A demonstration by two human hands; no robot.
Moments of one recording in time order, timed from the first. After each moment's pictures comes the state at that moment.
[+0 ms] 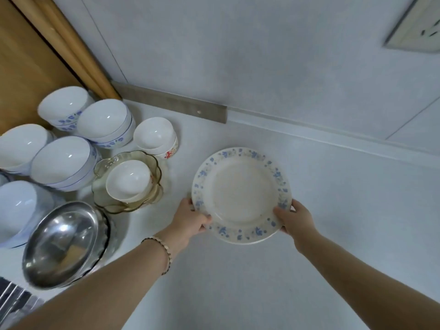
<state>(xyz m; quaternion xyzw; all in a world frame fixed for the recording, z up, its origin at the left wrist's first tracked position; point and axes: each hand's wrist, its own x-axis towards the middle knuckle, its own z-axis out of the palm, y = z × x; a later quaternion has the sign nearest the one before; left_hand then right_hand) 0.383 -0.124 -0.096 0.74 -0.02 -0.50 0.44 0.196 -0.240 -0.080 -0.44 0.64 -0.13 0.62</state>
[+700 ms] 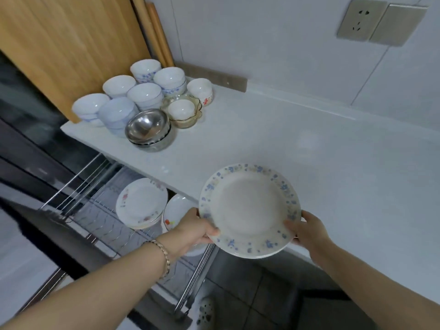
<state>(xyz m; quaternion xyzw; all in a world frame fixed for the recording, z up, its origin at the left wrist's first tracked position) 0.142 0.165 0.003 0.74 -0.03 -0.51 0.44 -0.030 0.016 0.000 -0.51 0.58 -0.07 0.63</state>
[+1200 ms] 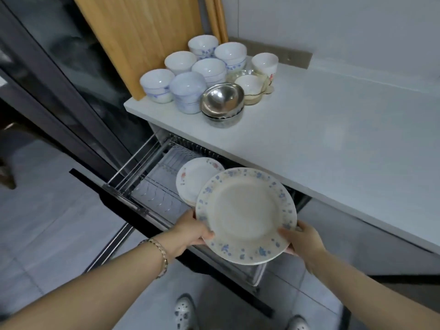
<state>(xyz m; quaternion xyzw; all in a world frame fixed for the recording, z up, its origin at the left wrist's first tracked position) 0.273 0.378 -0.035 0.75 0.01 -0.50 0.42 0.096 0.225 -0.051 -0.47 0.58 -0.02 0.66</state>
